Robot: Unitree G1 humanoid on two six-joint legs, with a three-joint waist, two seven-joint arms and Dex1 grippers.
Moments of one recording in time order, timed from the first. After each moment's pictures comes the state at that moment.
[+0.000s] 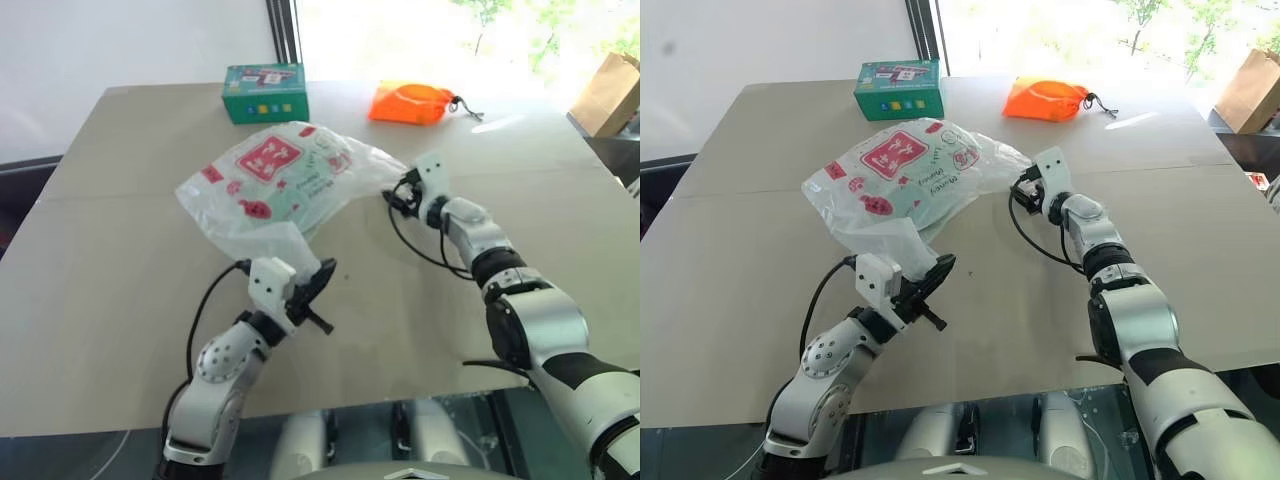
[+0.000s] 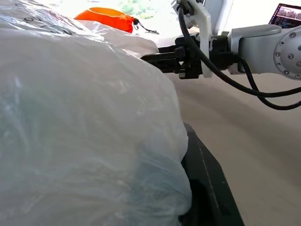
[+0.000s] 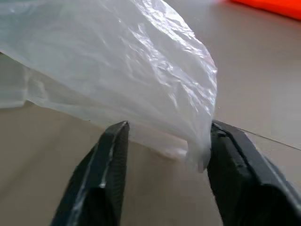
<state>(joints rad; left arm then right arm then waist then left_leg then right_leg) 0.10 0.29 -0.09 -0.45 -0.31 0.24 -0.47 -1.09 -0.17 -0.04 1.25 0.06 -0.10 0.46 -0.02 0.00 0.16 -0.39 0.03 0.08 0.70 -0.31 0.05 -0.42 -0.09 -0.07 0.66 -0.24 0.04</state>
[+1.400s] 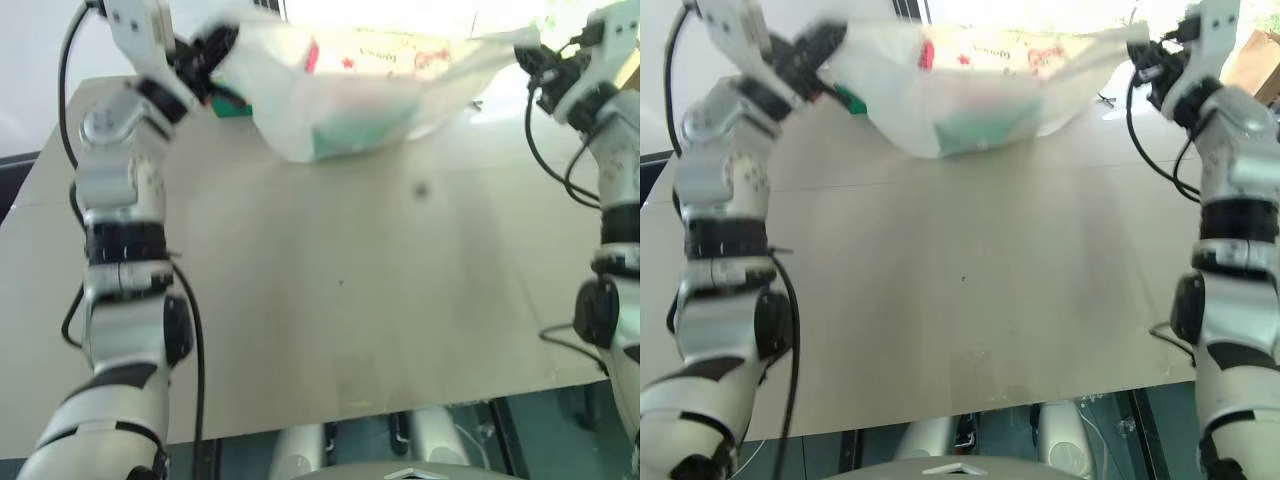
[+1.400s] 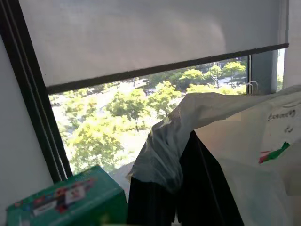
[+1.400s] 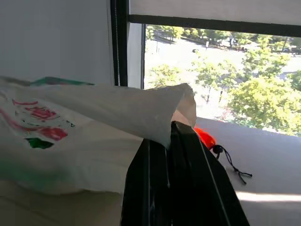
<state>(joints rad) -0.75 0.60 0.24 0.08 -0.52 0.36 -0.64 -0.87 -0.64 -0.26 0.27 0.43 0.53 0.69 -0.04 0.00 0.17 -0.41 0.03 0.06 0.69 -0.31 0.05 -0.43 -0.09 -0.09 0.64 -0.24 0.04</state>
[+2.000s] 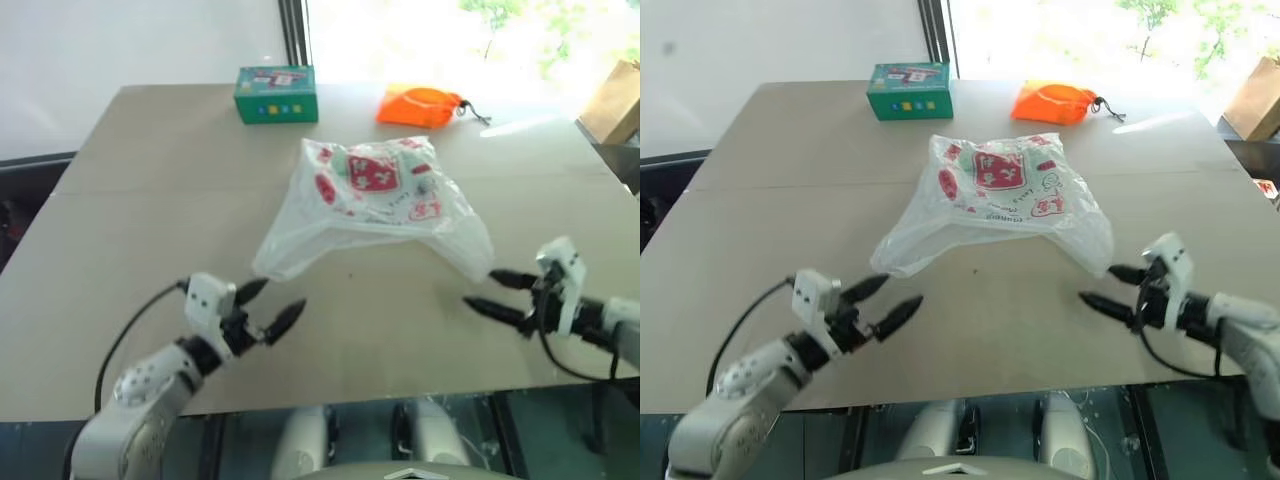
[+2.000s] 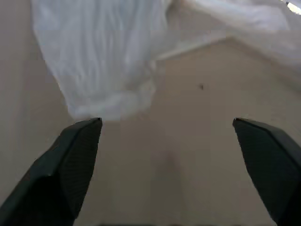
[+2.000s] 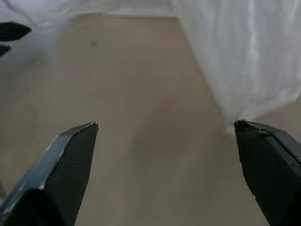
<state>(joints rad) 0.41 0.48 0.13 -0.58 -0.50 0.43 -0.57 0.11 -0.64 -0.24 -0.40 0.65 0.74 0.84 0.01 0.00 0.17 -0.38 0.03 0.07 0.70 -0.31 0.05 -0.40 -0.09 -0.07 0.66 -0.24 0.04</state>
